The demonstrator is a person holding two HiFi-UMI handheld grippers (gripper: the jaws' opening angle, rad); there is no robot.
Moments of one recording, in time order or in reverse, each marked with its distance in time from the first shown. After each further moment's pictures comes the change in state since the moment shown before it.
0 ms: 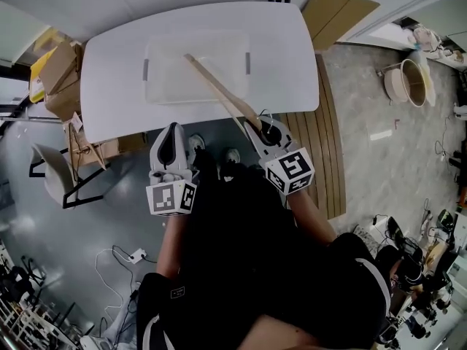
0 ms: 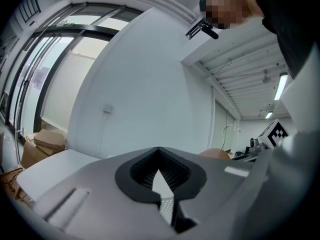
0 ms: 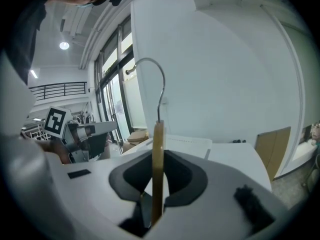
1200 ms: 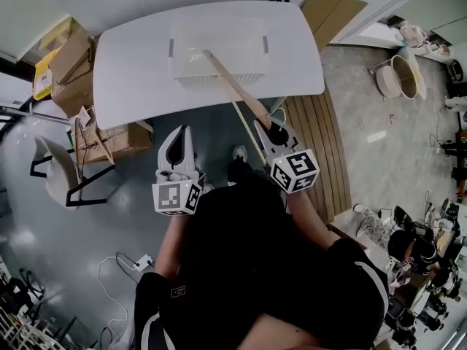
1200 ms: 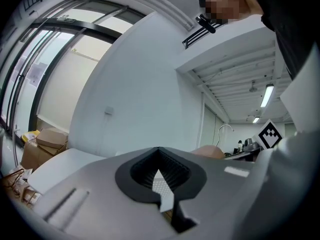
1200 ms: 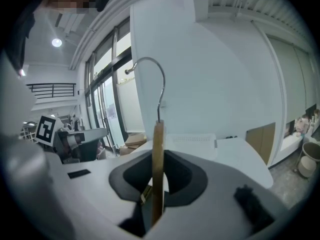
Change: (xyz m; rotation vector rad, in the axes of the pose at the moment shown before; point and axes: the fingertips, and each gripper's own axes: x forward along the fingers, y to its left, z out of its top) left arm -0.128 0.030 0.003 -0.010 -0.014 -0.125; right arm -0.042 0.115 -0.021 0.049 -0.062 -0.145
